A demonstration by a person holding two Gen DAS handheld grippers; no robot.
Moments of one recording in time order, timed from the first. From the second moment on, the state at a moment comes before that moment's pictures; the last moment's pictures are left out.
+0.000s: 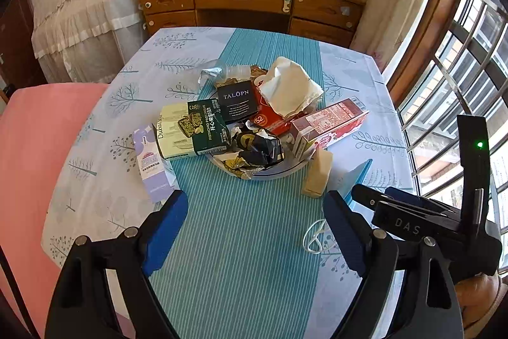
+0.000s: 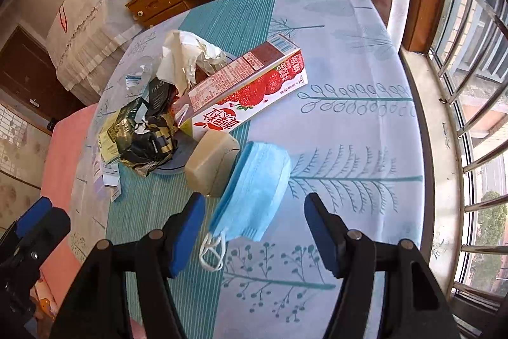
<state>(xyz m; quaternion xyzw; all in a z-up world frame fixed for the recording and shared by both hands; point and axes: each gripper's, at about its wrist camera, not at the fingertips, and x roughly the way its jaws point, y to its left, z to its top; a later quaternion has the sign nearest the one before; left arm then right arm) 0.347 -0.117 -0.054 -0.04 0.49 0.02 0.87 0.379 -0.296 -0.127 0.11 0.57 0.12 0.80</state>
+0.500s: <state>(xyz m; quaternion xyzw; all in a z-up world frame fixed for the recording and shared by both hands) 0.406 -0.155 -0.093 -0.05 0.56 0.00 0.83 0.407 -0.317 -0.158 0.10 0.61 0.19 0.76</state>
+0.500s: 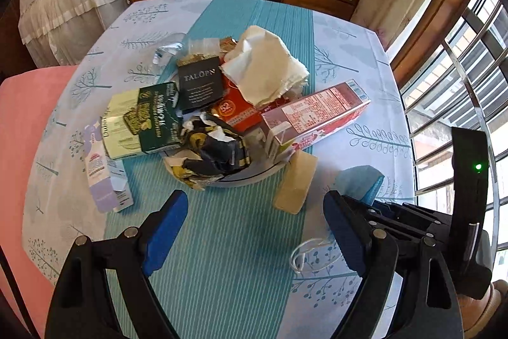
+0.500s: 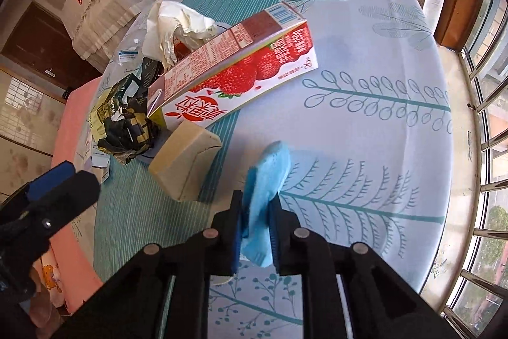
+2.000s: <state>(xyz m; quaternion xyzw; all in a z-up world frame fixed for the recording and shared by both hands) 0.331 -0.107 -0.082 -0.05 0.59 -0.06 0.81 0.305 -0.300 -0.088 0.13 0.56 0.16 0.80</state>
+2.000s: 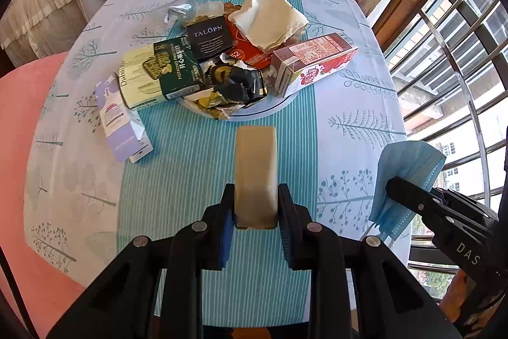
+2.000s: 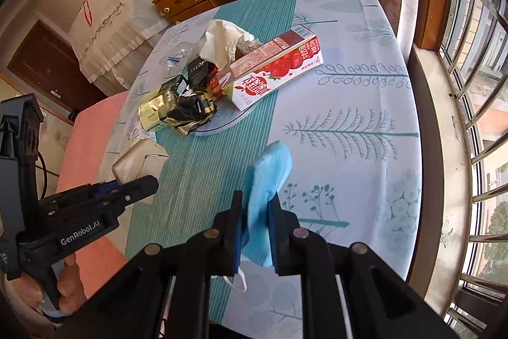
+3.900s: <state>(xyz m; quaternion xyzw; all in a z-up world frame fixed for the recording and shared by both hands) 0.066 -0.066 -0.232 0.03 0.64 -0.13 0.76 0.020 -0.202 -0.229 0.13 0.64 0.08 0.75</state>
